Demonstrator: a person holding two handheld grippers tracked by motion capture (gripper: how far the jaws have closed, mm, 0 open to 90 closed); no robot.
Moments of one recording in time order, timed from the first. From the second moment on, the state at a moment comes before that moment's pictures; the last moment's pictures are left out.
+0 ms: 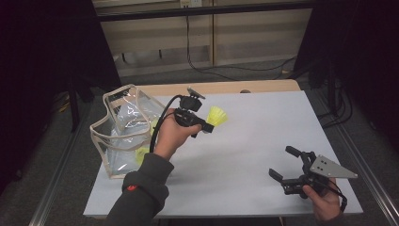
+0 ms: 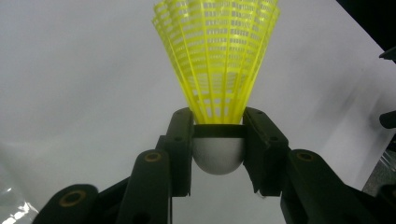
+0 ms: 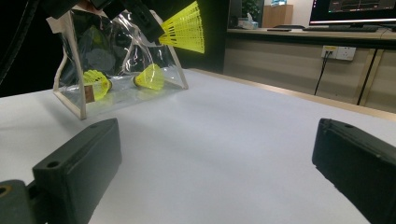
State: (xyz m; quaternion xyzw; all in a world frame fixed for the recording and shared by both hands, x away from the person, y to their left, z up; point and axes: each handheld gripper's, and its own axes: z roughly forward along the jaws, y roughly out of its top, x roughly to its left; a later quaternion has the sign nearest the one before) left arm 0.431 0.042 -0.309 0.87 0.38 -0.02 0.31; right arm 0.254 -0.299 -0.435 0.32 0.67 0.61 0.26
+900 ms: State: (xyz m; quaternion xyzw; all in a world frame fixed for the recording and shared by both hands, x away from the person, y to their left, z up) left arm 0.431 0.056 -0.283 0.87 0.39 -0.02 0.32; right arm 0.254 -0.298 -0.434 0.32 0.67 0.61 0.26
